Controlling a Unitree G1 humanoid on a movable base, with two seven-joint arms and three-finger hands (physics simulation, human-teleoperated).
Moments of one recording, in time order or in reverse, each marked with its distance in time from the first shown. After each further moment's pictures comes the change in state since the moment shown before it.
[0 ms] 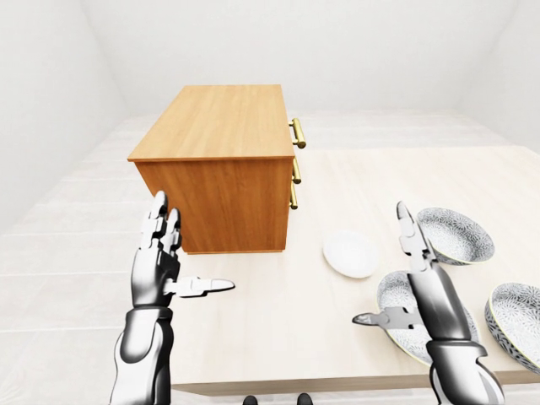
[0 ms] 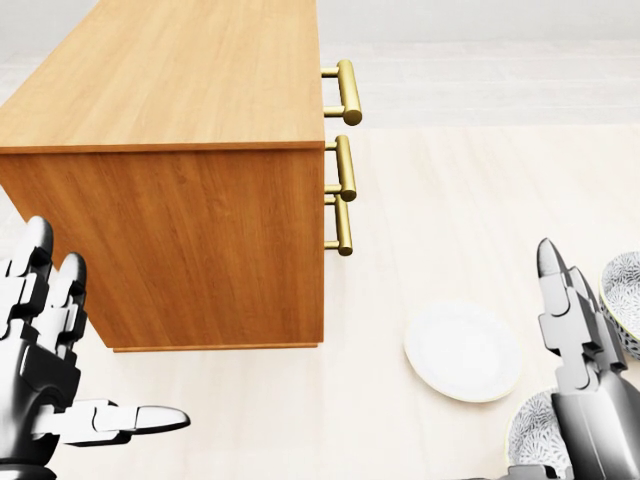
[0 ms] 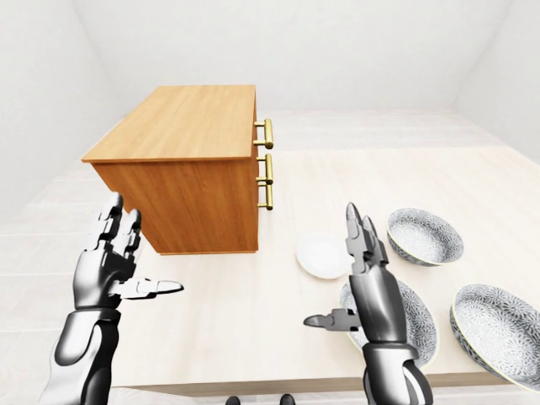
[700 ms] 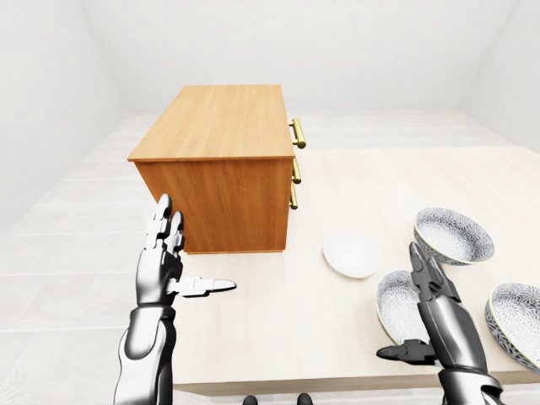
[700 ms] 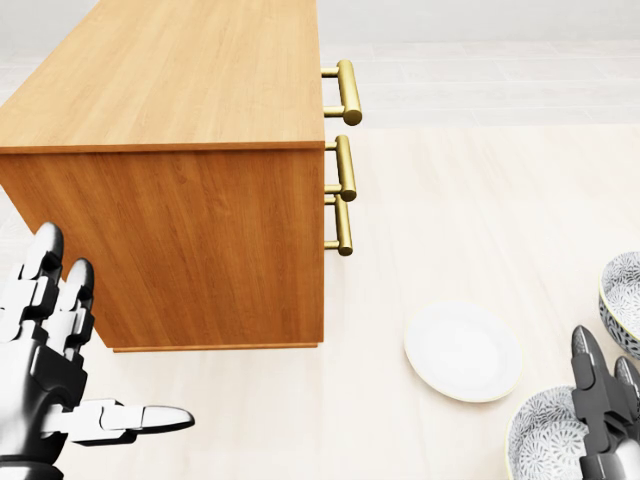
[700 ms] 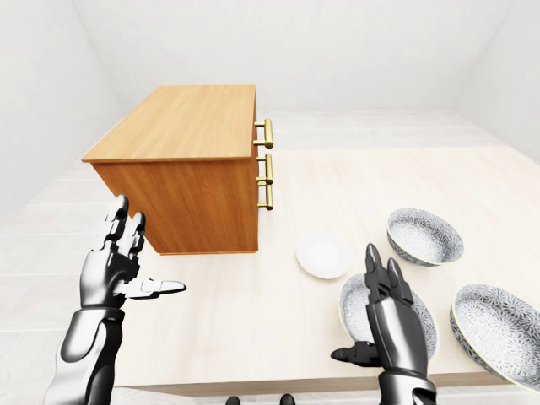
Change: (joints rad) left arm -0.009 0.004 -0.008 0.042 0.006 0.000 0.003; right arm 0.145 0.055 -0.126 0.104 -0.187 -0.053 -0.005
